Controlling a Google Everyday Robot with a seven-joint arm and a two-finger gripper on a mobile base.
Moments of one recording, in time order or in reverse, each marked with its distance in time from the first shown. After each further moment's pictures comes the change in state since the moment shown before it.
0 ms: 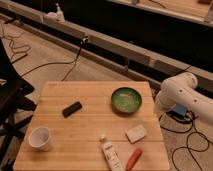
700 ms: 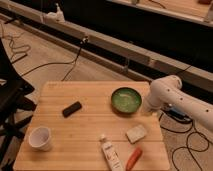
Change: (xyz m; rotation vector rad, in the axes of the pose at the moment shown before) arm -0.045 0.011 0.030 -0.077 -0.100 -0.048
